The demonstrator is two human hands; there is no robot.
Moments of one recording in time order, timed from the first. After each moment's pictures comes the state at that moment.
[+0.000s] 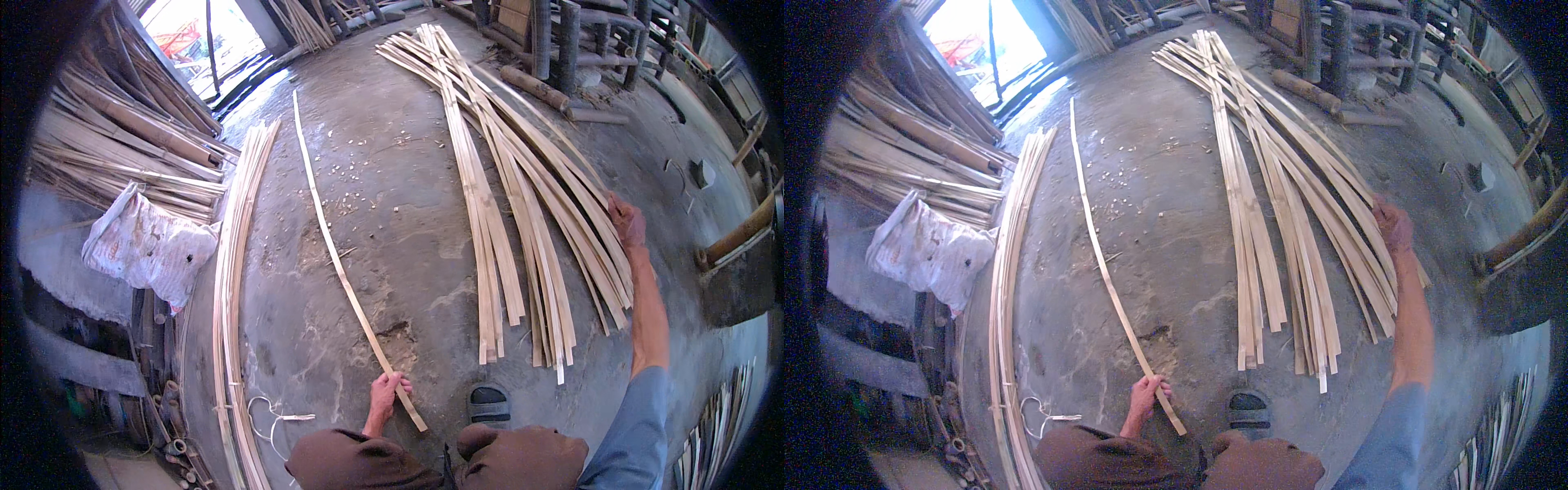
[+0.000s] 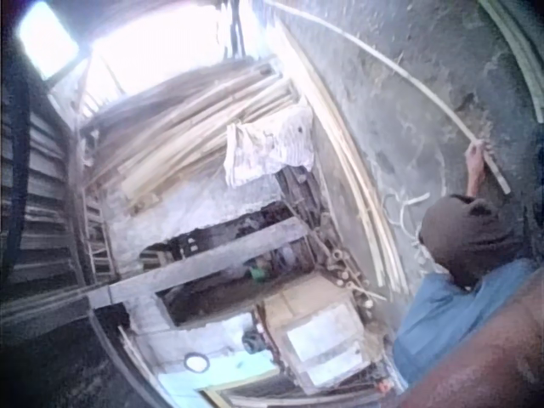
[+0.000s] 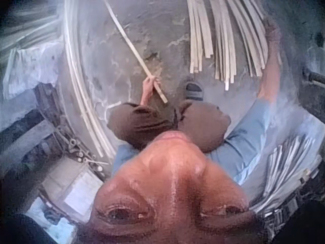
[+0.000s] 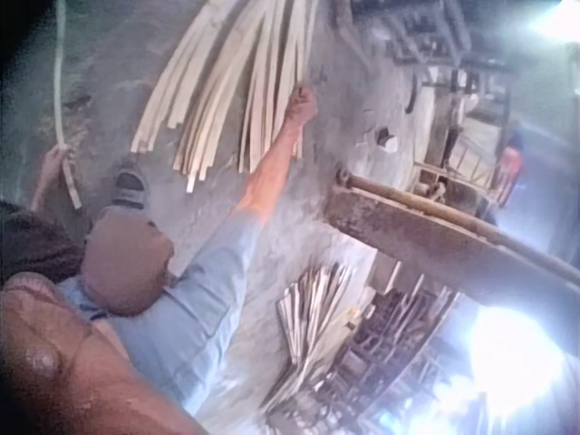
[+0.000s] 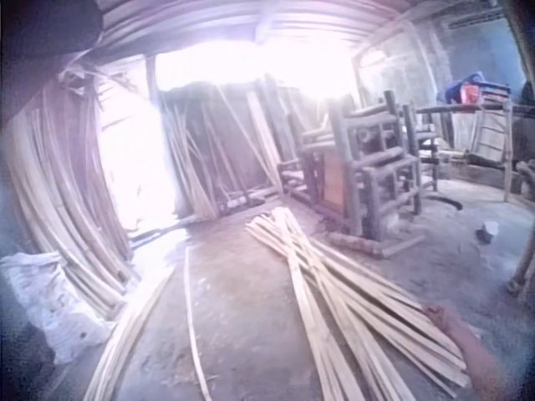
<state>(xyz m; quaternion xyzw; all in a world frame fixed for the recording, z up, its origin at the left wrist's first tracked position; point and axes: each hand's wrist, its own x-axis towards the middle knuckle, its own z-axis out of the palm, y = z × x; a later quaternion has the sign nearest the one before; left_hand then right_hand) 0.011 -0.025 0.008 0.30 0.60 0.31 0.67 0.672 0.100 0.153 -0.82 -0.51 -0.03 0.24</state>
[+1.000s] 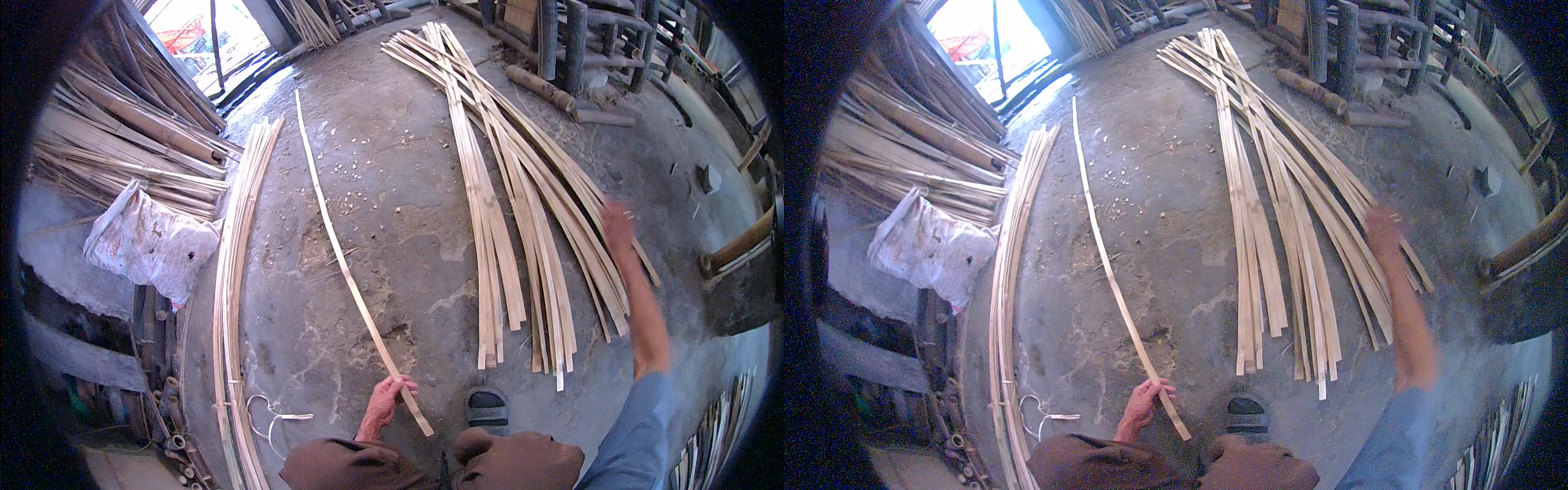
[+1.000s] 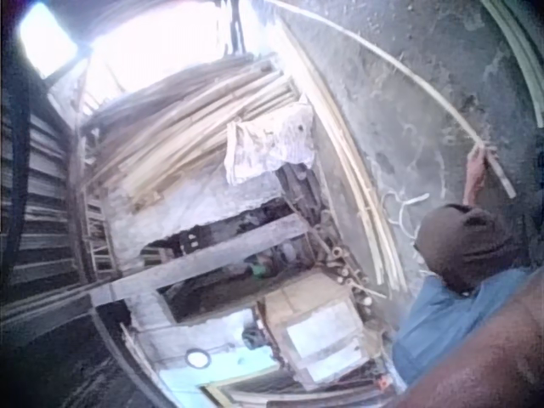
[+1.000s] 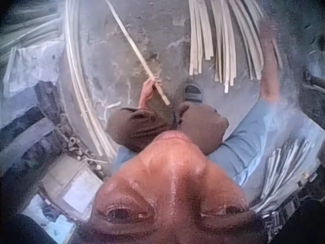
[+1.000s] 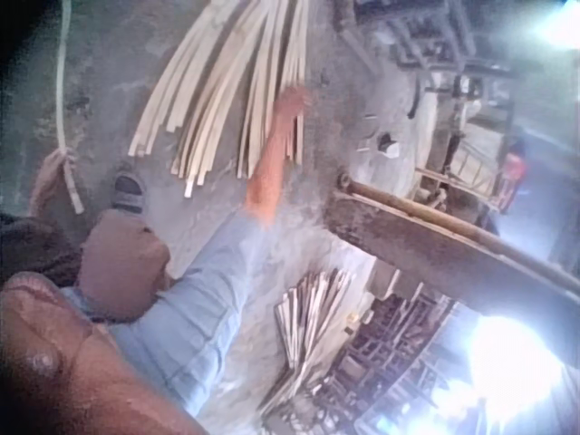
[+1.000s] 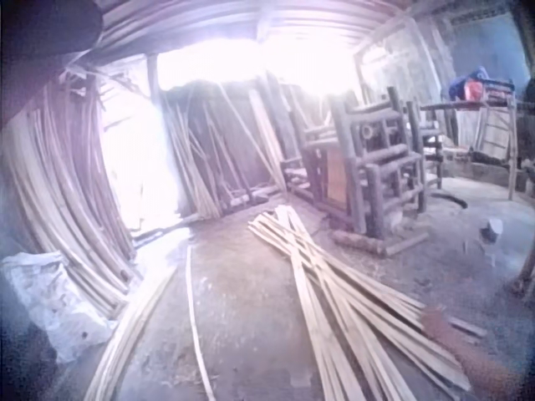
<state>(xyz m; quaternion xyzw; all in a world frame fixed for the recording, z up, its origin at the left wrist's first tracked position) 0.047 -0.009 0.031 0.29 0.51 0.28 0.76 0.753 0.101 0.072 -0.70 -0.59 -0.38 0.13</state>
